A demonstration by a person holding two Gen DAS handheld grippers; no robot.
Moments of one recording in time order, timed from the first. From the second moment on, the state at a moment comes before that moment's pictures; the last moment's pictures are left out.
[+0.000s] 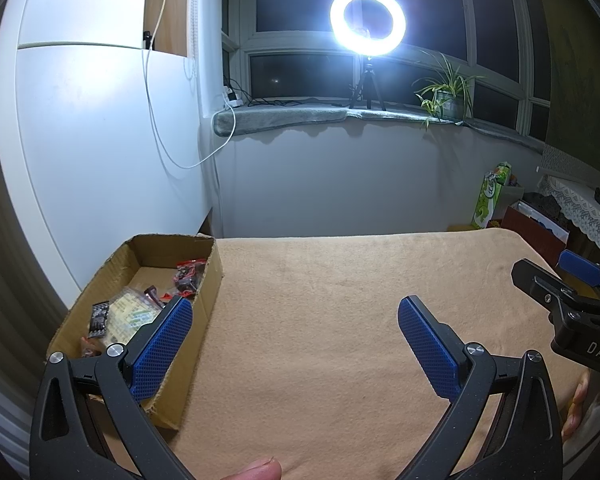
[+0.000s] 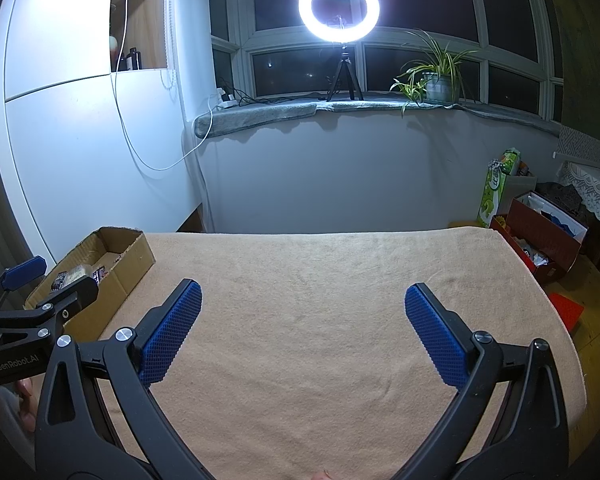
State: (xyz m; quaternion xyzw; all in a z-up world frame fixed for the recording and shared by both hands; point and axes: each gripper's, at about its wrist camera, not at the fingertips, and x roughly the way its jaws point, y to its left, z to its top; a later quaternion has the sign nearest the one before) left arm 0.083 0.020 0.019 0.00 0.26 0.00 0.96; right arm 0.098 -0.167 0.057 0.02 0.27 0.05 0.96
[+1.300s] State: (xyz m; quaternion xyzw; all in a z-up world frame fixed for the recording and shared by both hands) left arm 0.083 0.022 0.018 0.00 0.27 0.01 0.96; right arm 0.097 -0.164 0.054 0.02 0.27 0.05 0.96
